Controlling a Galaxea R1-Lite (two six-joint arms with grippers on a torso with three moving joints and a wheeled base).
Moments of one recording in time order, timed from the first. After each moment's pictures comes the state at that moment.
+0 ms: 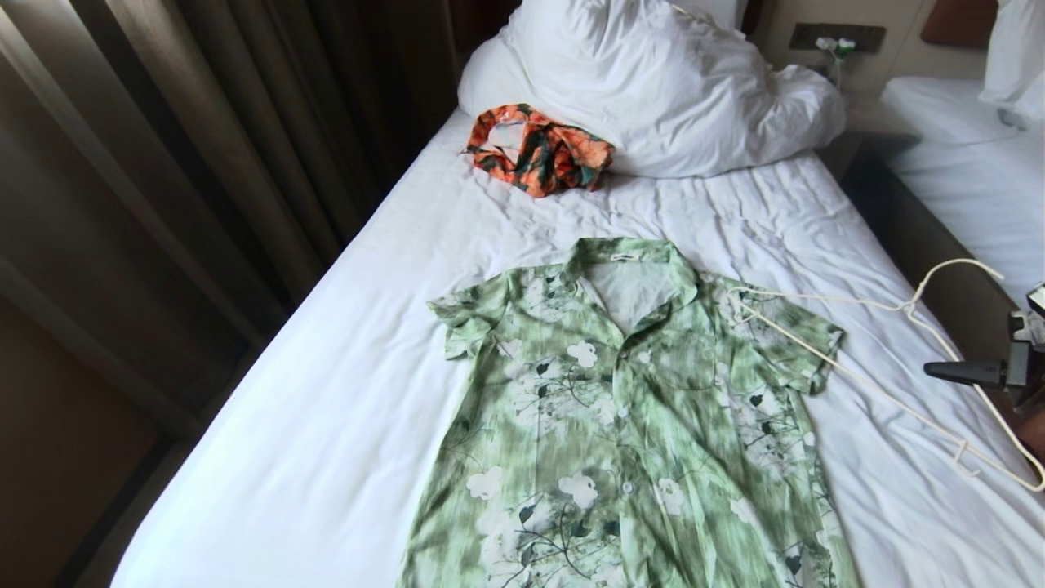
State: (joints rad) left arm 0.00 0.00 0.00 0.00 0.00 0.00; right arm -0.57 1.92 -1.16 0.06 1.02 -0.08
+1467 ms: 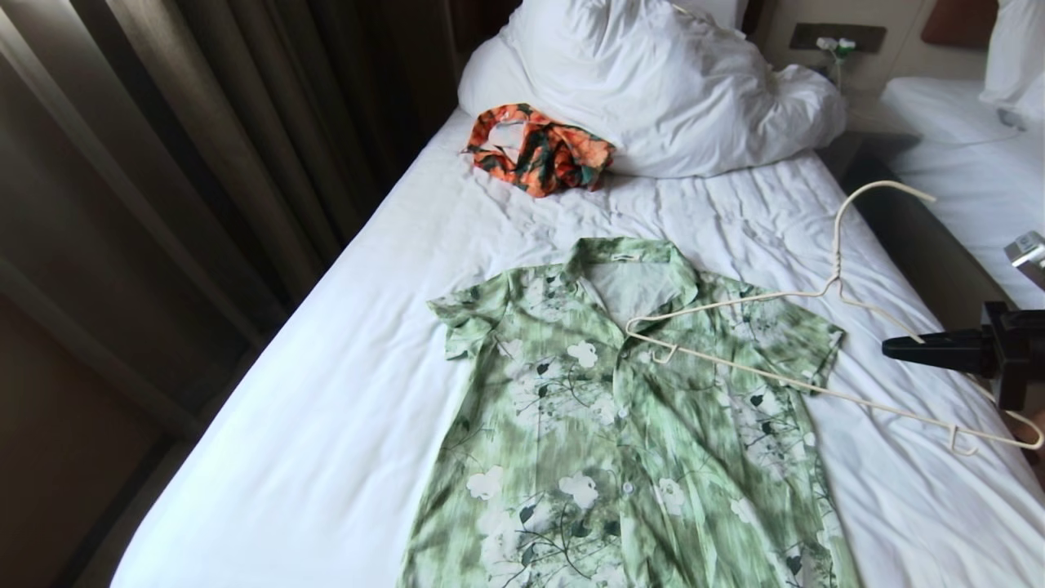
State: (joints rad) left arm 0.00 0.00 0.00 0.00 0.00 0.00; right arm -0.37 1.71 -1.12 0.24 1.14 -0.84
